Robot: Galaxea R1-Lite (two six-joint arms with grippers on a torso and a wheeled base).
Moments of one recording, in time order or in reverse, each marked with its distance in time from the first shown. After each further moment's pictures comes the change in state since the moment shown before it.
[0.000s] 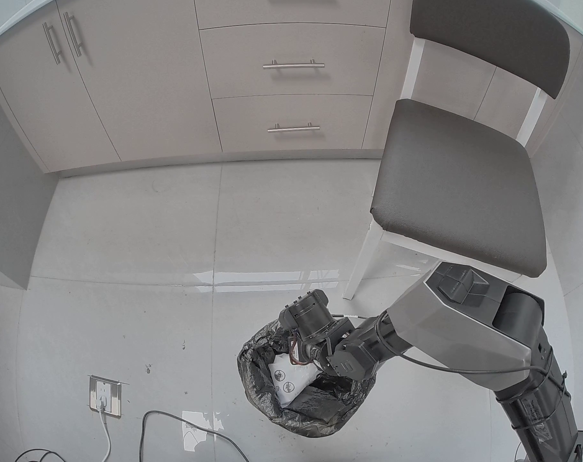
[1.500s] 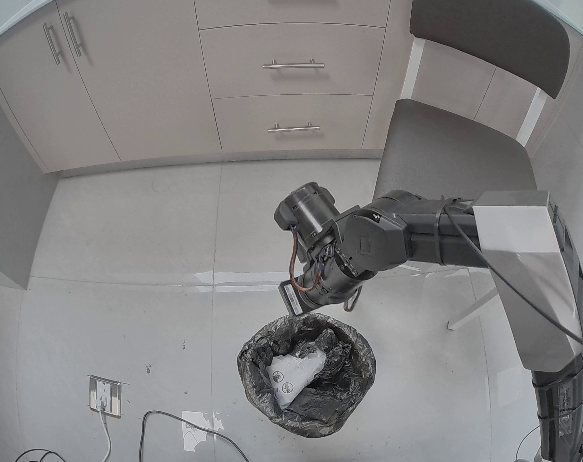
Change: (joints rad) left arm 0.000 -0.006 0.009 0.000 -0.019 0.000; right arm -0.012 -0.180 -0.546 0.833 0.235 -0.245
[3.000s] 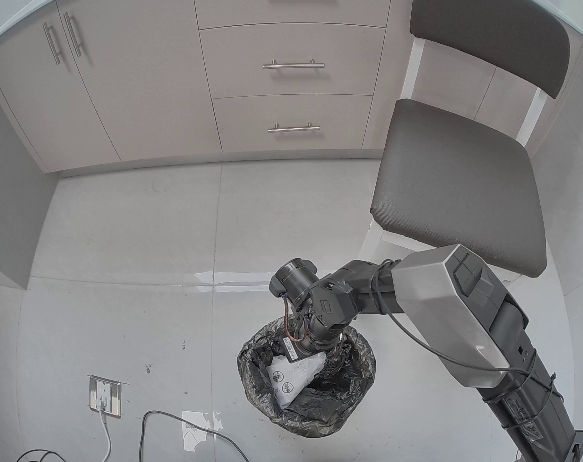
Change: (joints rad) left arm 0.001 -0.020 0.035 -0.001 -0.042 0.000; right arm -0.025 0.276 -0.021 -0.046 0.076 0.044
